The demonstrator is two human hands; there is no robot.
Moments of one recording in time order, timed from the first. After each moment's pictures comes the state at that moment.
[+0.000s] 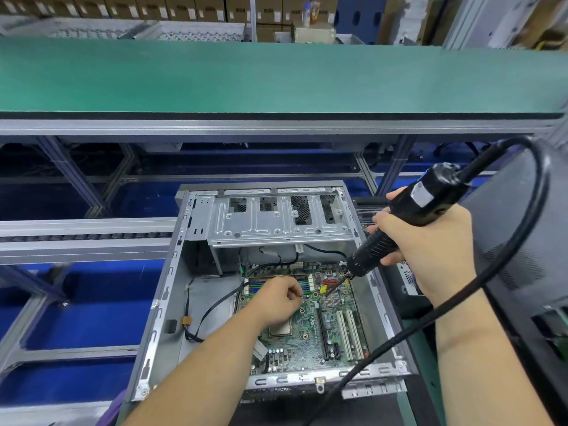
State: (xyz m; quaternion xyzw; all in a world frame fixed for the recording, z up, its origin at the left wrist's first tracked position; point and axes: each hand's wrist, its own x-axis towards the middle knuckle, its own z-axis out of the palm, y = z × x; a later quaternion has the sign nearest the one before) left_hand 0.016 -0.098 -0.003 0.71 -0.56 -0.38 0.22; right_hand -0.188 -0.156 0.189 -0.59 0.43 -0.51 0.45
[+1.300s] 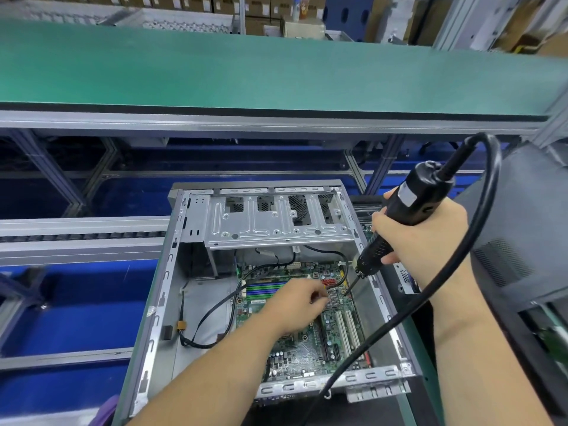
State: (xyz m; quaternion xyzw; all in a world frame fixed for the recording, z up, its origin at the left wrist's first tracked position) left_hand -0.015 -0.105 0.019 0.64 -0.66 -0.33 0.22; right_hand -0.173 -0.157 0.193 -0.65 0.49 -0.47 0.35
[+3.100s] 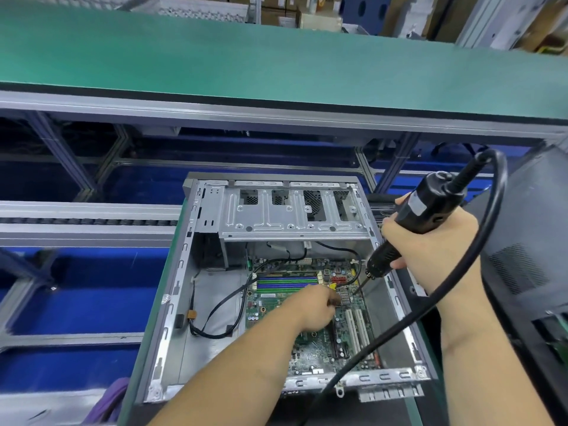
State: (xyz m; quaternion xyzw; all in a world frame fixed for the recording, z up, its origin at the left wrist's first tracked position) left_hand -0.025 -0.108 0.011 0.66 -0.61 -0.43 0.10; right_hand -0.155 -0.130 0.208 -0.67 0.47 -0.43 0.38
